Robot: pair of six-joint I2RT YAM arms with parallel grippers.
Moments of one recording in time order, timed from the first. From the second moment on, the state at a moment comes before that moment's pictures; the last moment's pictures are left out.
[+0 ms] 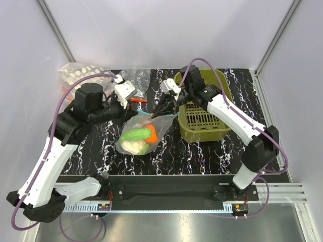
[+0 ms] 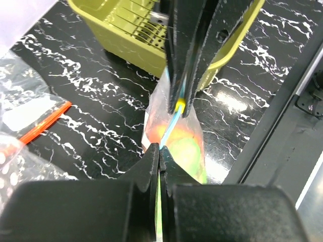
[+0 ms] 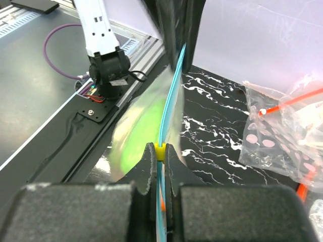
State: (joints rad) left arm -0.54 1.04 1.48 -0.91 0.36 0.20; right arm 0.62 1.68 1.60 -0.43 -1.31 -0.68
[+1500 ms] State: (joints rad) left arm -0.58 1.23 1.40 -0.86 0.51 0.56; right arm 0.54 1.61 1.48 -0.88 -1.12 -0.84
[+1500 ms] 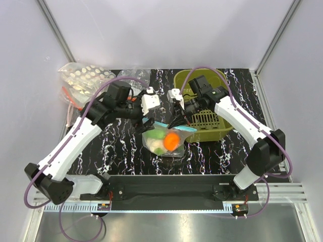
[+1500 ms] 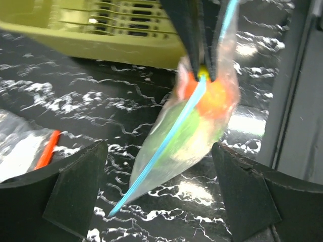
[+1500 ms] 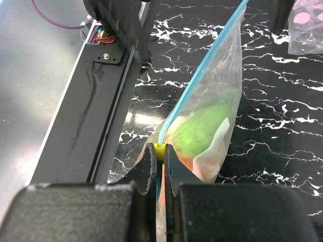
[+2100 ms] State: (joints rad) left arm -0.63 1.33 1.33 -0.80 0.52 0.60; right arm 0.55 1.61 1.51 -0.88 -1.05 -0.76
